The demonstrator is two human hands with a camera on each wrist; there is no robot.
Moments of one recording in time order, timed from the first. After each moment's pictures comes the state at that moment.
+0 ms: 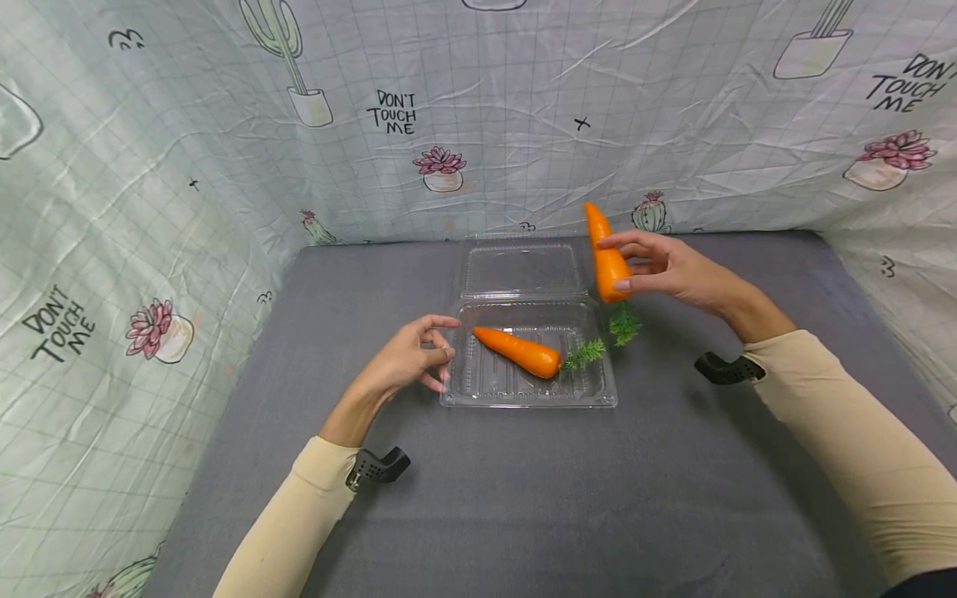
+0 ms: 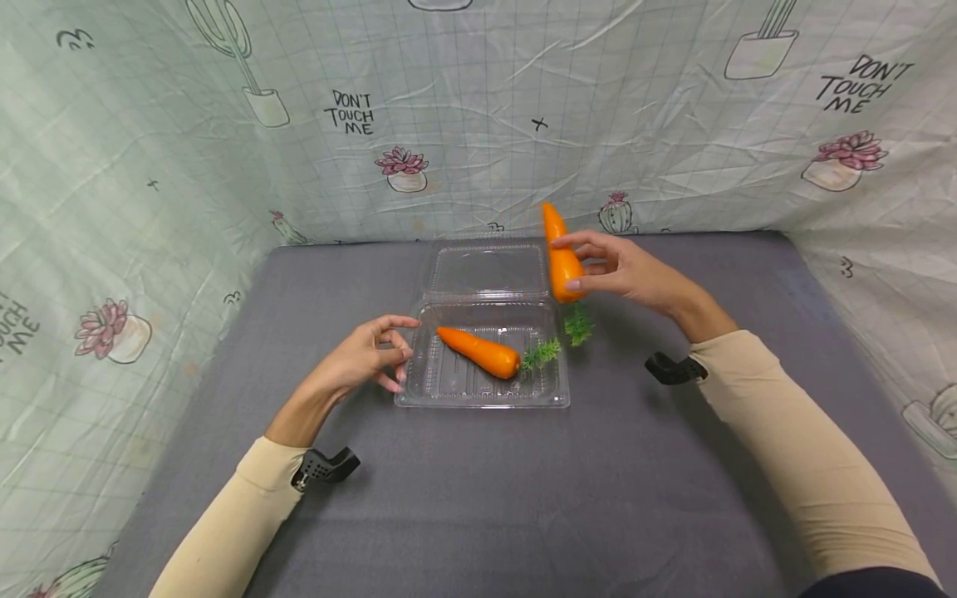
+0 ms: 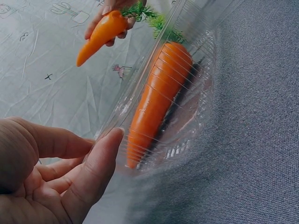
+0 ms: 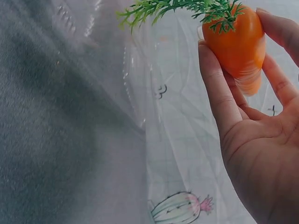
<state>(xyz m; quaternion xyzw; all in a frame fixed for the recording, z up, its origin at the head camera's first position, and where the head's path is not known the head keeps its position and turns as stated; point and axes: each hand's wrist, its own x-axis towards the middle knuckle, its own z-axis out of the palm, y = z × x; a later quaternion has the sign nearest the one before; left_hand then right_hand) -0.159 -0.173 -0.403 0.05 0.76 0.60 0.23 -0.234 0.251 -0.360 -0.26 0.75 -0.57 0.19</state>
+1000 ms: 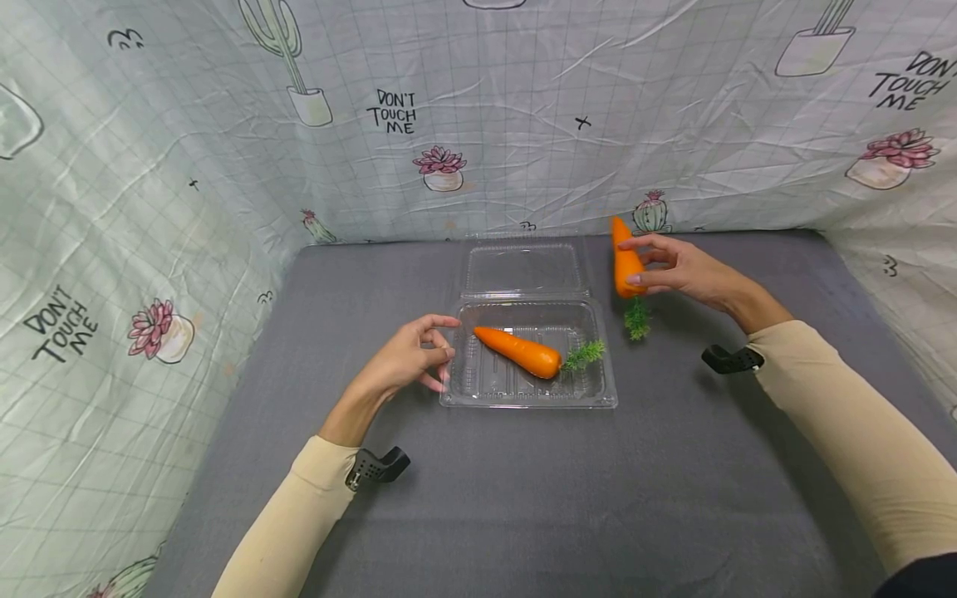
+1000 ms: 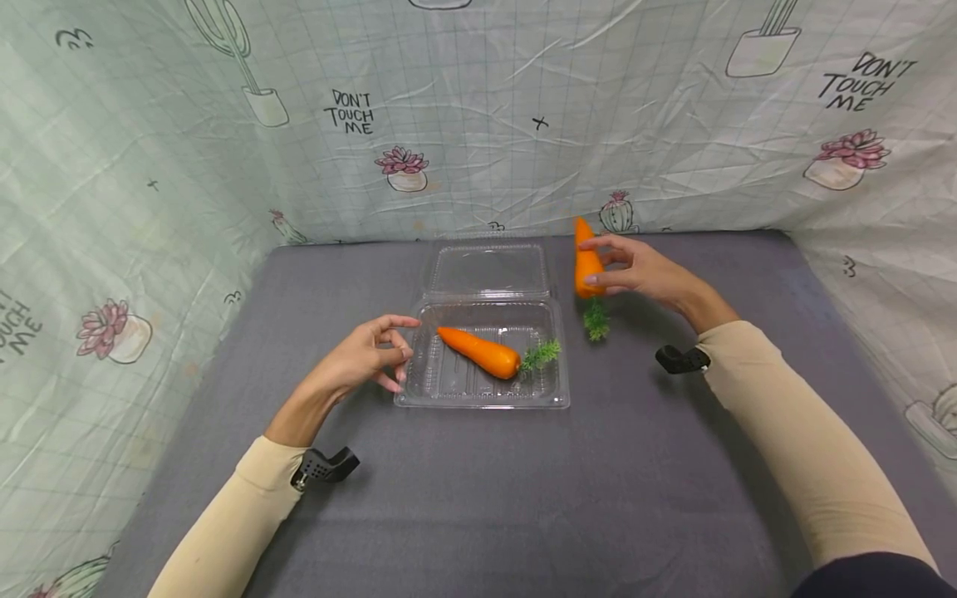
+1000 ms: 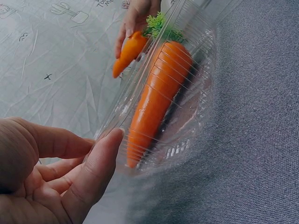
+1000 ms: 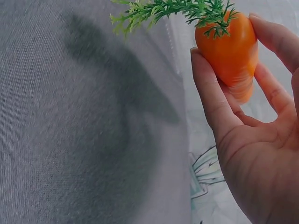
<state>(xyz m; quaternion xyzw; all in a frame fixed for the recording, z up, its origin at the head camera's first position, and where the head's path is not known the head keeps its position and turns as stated) -0.160 -0.174 -0.406 0.06 0.77 0.59 0.23 -0.259 0.278 -0.390 -0.15 0.80 -0.55 0.21</state>
